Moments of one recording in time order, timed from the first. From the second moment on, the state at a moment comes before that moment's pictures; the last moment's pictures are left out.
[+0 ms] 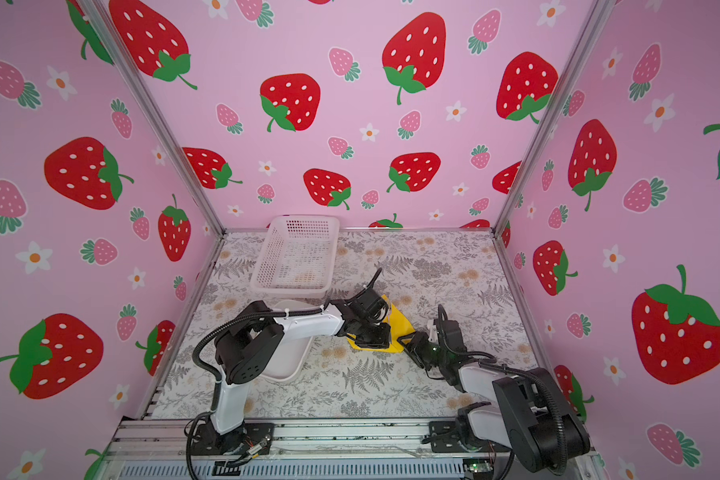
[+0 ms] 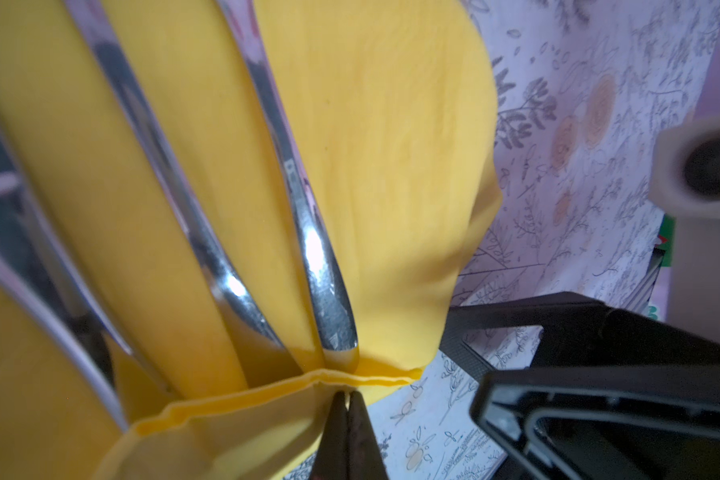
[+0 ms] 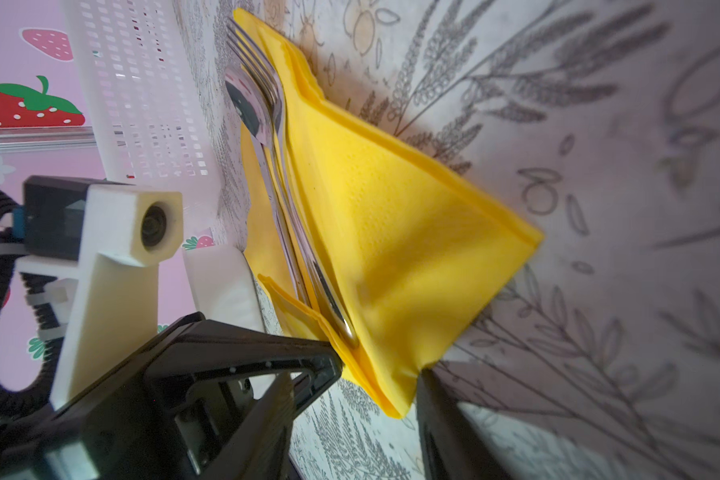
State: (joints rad) left arm -0.89 2.05 1.35 -0.39 0.38 -0.74; right arm 0.39 1.26 0.18 0.37 -0.52 1.12
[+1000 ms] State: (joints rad) left arm -0.89 2.05 1.35 -0.39 0.38 -0.73; right arm 0.40 1.40 0.25 0.51 -0.46 1.20
